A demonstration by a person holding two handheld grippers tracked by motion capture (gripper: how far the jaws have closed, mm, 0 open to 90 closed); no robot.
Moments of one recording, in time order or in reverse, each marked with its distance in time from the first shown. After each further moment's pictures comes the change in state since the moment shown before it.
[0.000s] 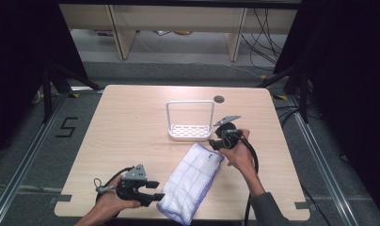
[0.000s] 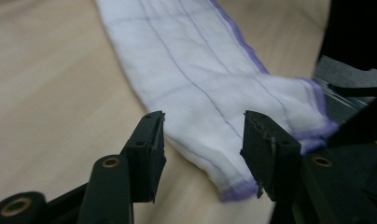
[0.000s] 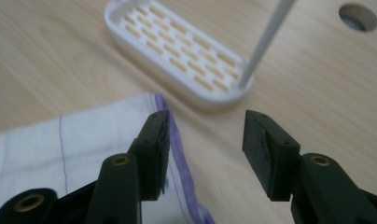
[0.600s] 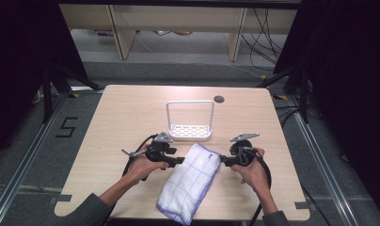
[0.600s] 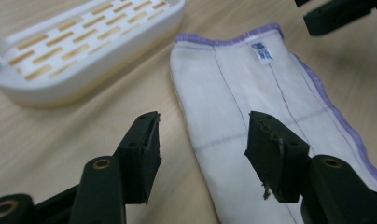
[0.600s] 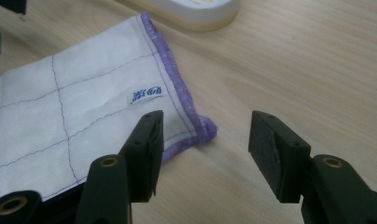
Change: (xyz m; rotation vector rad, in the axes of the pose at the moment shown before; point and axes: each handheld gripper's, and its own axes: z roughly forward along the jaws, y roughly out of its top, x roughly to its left) left arm 0.056 0.078 0.085 -0.005 0.108 -0.044; right arm -0.009 -0.063 -0.005 0.006 0.049 0.161
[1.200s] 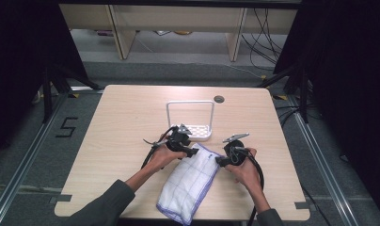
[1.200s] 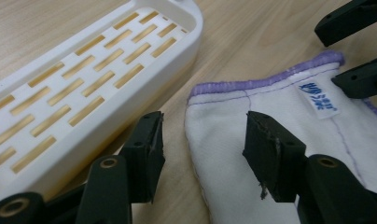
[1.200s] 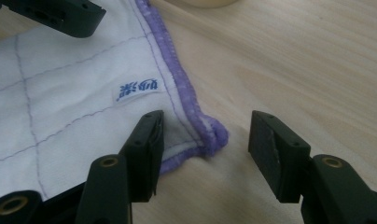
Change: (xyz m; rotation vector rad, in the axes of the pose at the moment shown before) left arm 0.005 0.031 0.059 0.069 0.065 0.068; right arm 0.004 0.003 0.030 0.067 -0.033 -0.020
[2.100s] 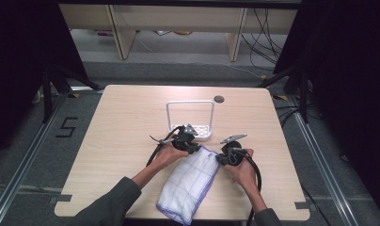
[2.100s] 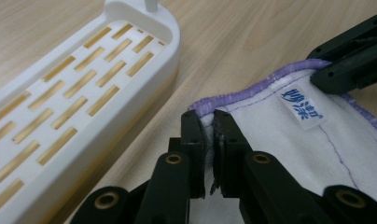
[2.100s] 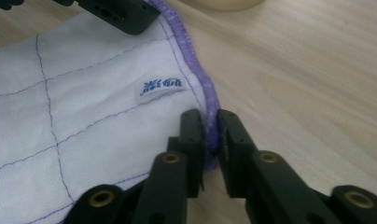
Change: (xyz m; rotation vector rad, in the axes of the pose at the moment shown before) left arm -0.003 0.010 0.007 0.022 -0.048 0.092; right arm 0.005 0.000 0.003 -0.019 0.043 -0.031
